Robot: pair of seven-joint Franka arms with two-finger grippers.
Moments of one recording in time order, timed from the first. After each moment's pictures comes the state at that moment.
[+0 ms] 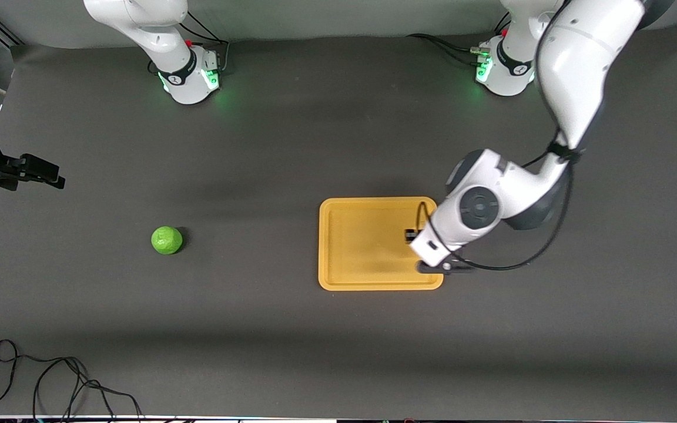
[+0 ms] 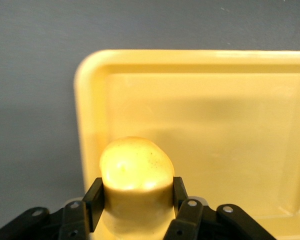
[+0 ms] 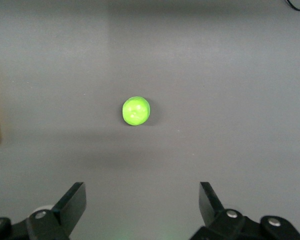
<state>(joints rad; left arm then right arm) -0.10 0.64 -0.47 -1.66 0.19 2.19 -0.62 -0.05 0.03 -0.01 -1.62 0.00 1.59 -0.07</state>
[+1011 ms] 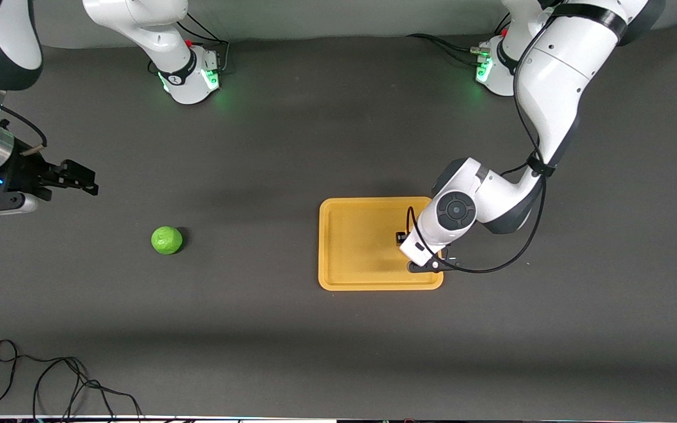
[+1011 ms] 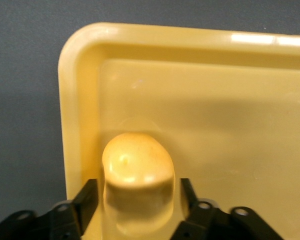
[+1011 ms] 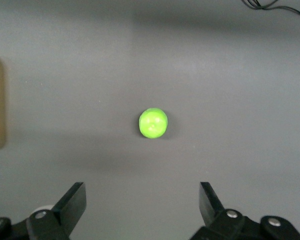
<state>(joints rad) -0.12 0.68 -0.43 -1.69 0.22 2.25 -0.70 0.04 0.01 -0.02 -1.74 0.00 1.74 -0.06</state>
